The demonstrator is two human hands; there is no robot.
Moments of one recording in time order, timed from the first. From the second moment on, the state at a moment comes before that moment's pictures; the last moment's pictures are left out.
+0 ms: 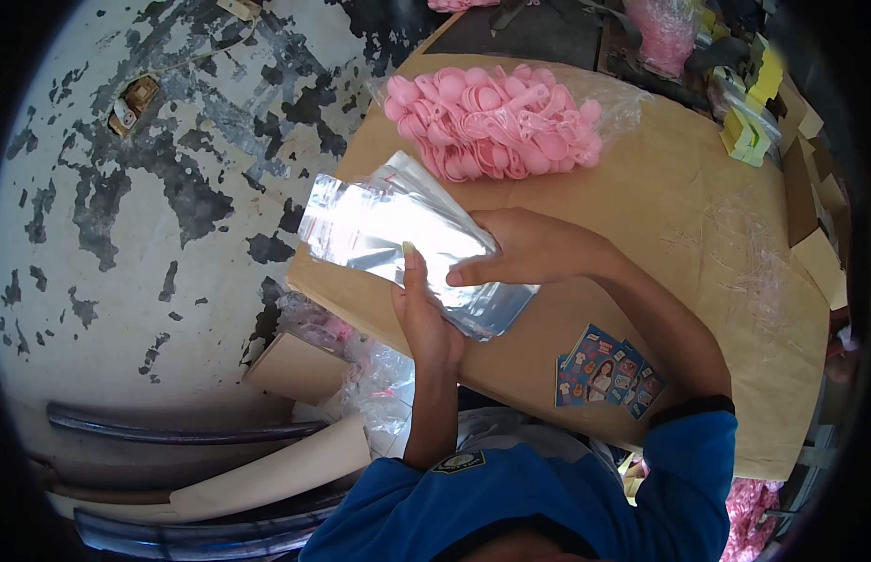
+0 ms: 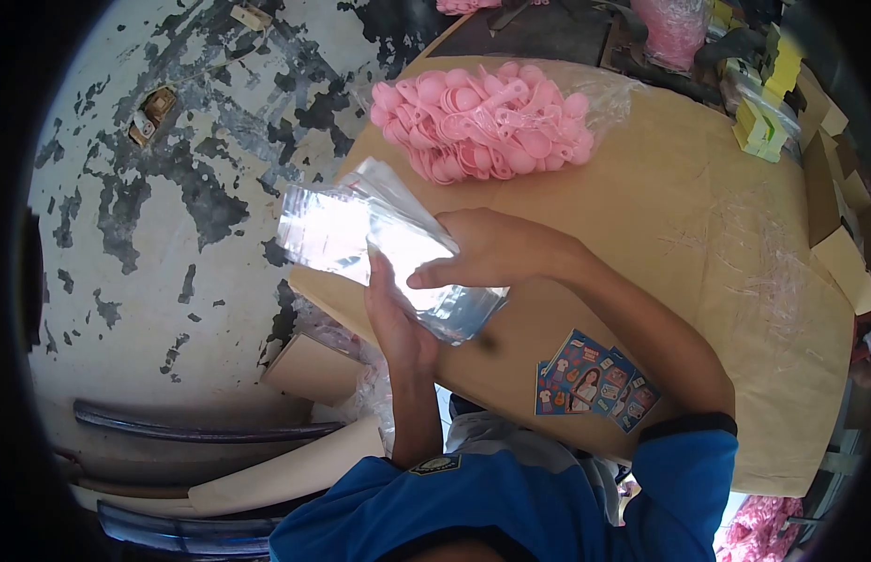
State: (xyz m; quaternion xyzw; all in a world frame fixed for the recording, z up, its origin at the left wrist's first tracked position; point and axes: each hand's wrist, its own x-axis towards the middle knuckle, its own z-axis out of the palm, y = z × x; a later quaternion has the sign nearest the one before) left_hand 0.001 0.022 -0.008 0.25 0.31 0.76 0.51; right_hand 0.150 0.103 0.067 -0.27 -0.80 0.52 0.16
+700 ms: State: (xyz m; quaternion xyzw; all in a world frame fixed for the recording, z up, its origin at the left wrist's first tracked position) left_hand -0.042 -0.007 -0.036 0.46 0.55 0.61 0.34; right_hand 0.086 0.072 0.010 -0.42 -0.87 -0.26 -0.09
